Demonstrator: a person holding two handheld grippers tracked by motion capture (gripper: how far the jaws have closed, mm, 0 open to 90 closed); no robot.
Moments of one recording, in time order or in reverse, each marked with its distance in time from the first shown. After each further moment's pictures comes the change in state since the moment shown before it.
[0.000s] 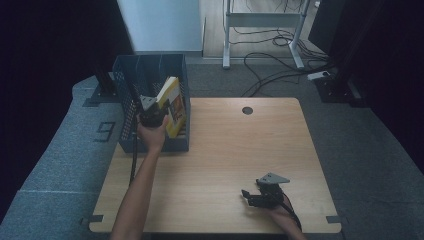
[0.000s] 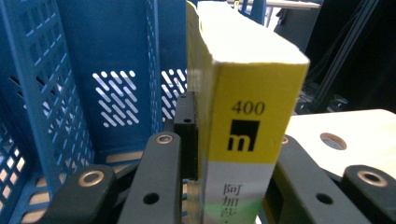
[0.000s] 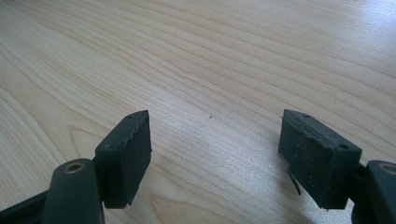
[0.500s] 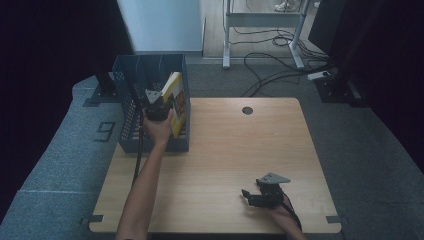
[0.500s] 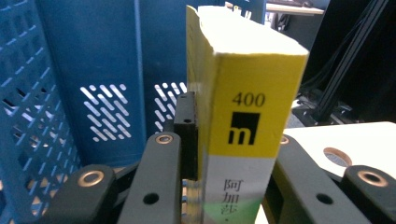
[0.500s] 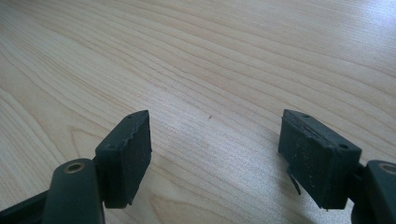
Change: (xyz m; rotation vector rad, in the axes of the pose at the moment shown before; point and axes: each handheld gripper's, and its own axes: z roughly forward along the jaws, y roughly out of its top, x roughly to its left) left arm -0.010 0.009 0.022 -0.010 0.012 -0.011; right arm -0.001 0.000 0.000 -0.001 0.005 0.009
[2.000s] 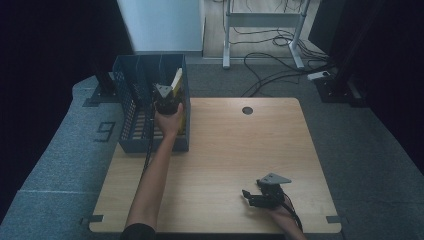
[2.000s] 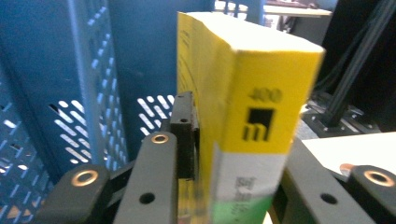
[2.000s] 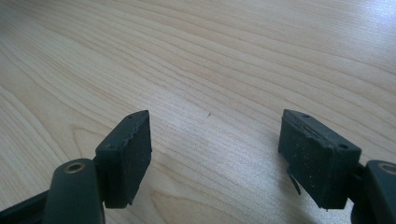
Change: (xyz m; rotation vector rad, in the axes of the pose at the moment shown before) left arm -0.016 -0.002 0.040 -0.024 0.014 0.024; right arm 0.000 -0.002 -0.002 -0.004 0.002 0.007
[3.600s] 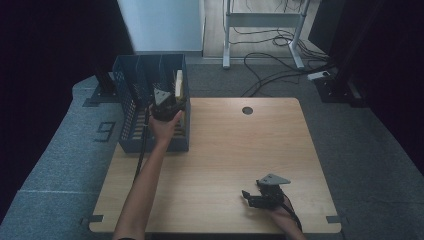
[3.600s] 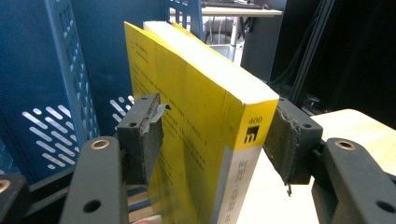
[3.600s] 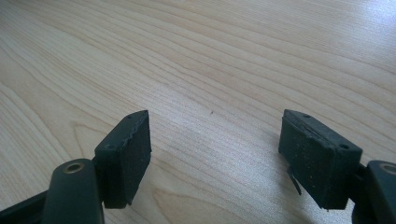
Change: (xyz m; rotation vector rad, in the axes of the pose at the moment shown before) left arm 0.004 -0.002 -0.033 -0.019 -0.150 0.055; right arm 0.002 0.000 0.000 0.003 -0.007 -0.011
